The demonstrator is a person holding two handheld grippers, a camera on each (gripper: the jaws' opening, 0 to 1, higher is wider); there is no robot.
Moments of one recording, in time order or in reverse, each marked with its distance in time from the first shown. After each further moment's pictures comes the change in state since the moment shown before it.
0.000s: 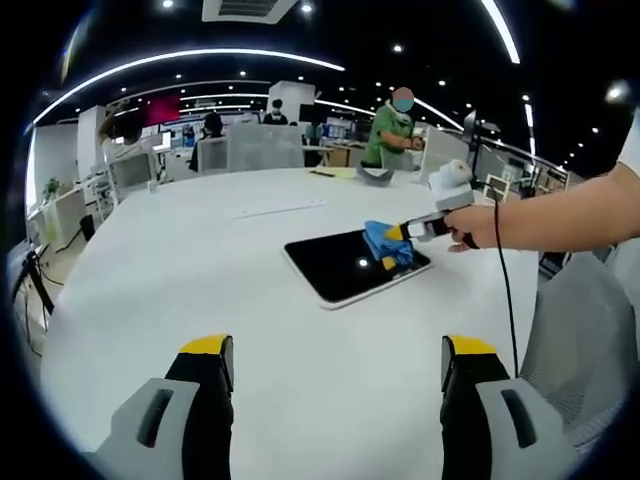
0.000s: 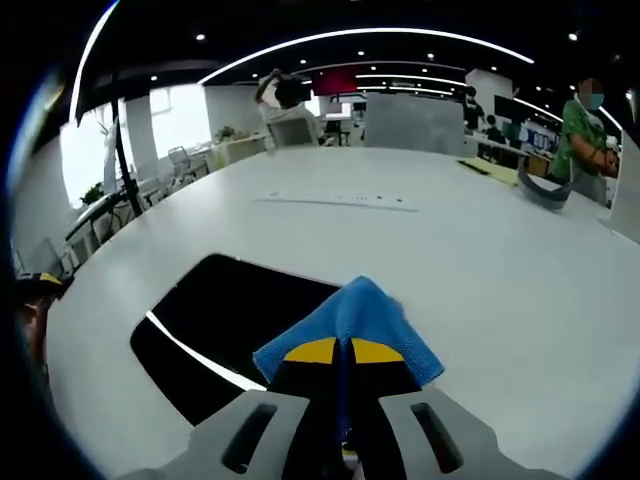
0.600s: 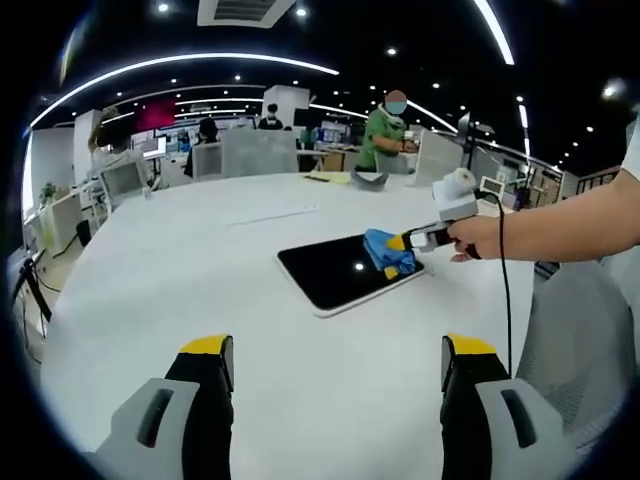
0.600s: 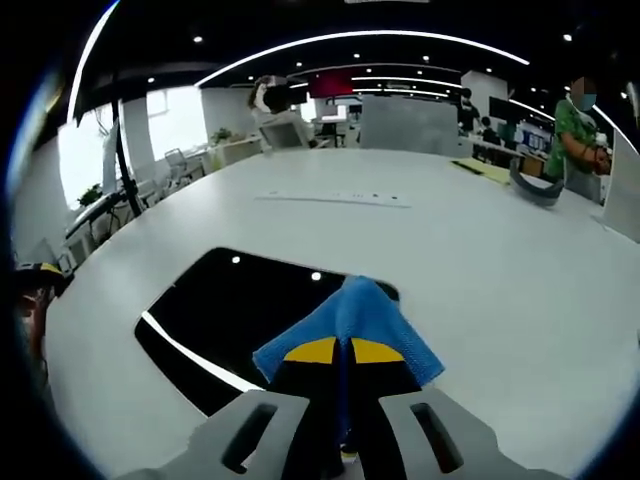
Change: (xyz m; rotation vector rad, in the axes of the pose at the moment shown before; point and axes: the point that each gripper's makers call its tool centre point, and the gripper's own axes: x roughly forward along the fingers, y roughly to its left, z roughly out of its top) left arm 0.000 -0.006 0.007 0.015 -0.017 -0.018; right arm -0.011 0.001 -0.008 0.006 -0.011 -0.019
